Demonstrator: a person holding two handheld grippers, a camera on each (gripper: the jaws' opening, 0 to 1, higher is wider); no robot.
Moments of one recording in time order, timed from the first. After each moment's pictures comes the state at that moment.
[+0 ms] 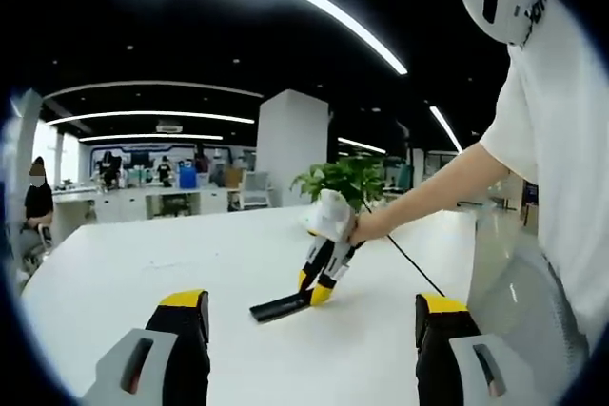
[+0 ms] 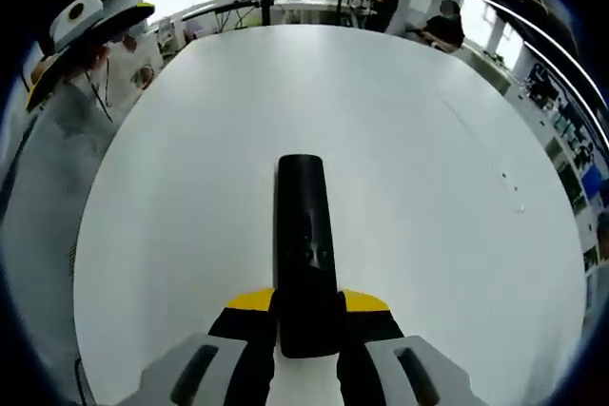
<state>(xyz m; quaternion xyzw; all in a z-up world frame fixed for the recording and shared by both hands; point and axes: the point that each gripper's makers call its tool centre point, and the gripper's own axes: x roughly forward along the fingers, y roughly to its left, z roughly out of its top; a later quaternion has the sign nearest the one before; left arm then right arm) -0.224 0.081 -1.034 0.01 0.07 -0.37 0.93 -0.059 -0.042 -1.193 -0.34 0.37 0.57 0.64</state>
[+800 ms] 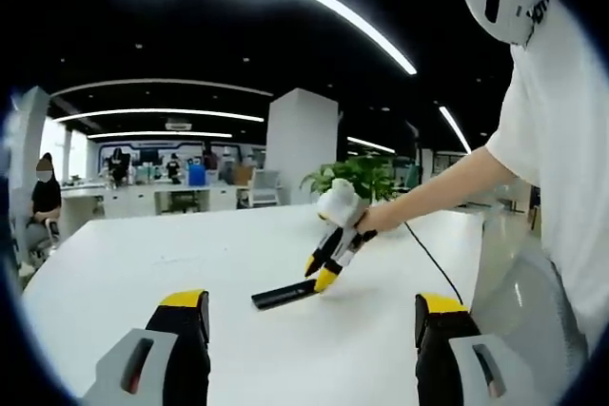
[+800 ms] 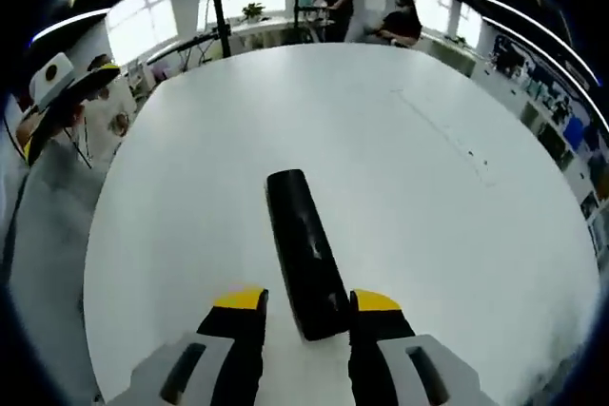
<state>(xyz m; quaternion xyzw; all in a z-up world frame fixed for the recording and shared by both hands) -0.228 0.093 -1.036 0.00 0.08 -0.35 0.93 -0.049 -0.062 -1.167 -0.24 0.37 0.51 0.74</state>
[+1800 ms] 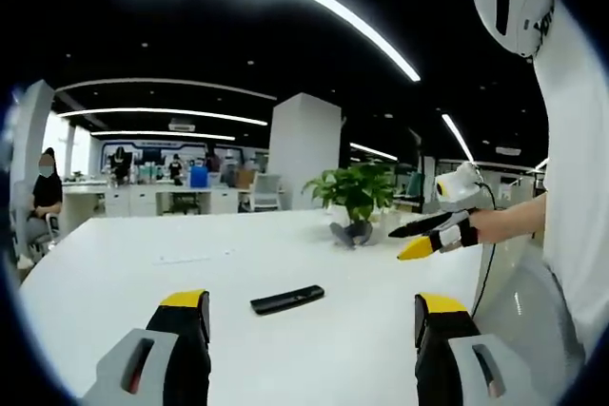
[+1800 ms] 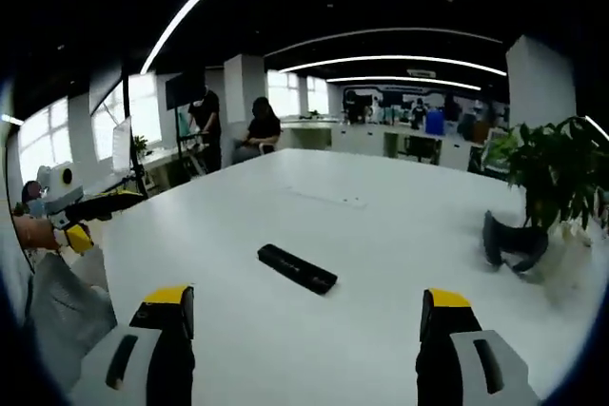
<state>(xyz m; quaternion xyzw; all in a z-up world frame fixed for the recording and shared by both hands) -0.224 0.094 -1.029 -0.02 0.06 -0.34 0.94 -0.162 -0.134 -1.051 -0.03 0.20 0.30 0.93</state>
